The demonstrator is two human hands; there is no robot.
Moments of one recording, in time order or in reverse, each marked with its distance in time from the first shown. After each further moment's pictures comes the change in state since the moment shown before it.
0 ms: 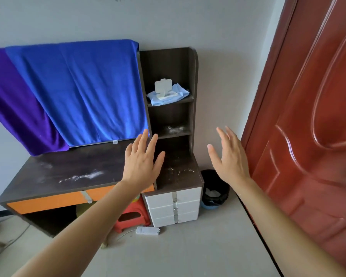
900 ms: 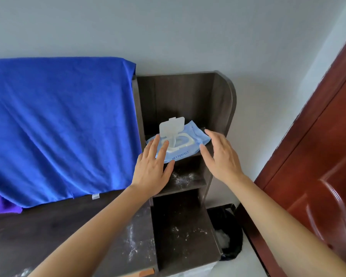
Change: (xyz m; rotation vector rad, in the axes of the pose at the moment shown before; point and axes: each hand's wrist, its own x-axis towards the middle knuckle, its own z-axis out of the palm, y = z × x) left_hand 0.334 -0.124 0.163 -0.181 -0.007 0.108; right_hand 0.341 0.021 0.205 -0.010 -0.095 -0.007
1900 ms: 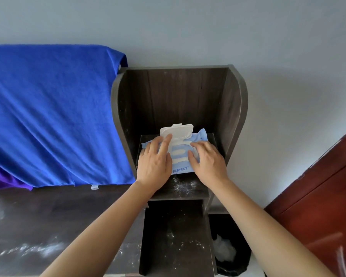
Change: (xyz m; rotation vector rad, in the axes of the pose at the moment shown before) left_hand 0.067 0.024 0.063 0.088 0.135 -0.189; right_hand 0.060 0.056 0.080 0.103 -0.069 -0.184
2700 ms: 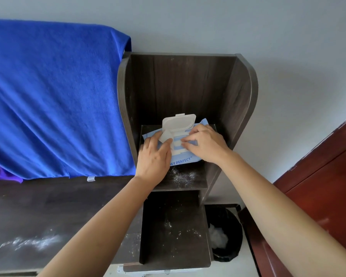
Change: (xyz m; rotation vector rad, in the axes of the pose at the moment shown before) left_hand -0.016 -0.017 0.007 -0.033 0.085 0.052; right_hand 0.045 -0.006 -0.012 -0.093 -0.401 -0.044
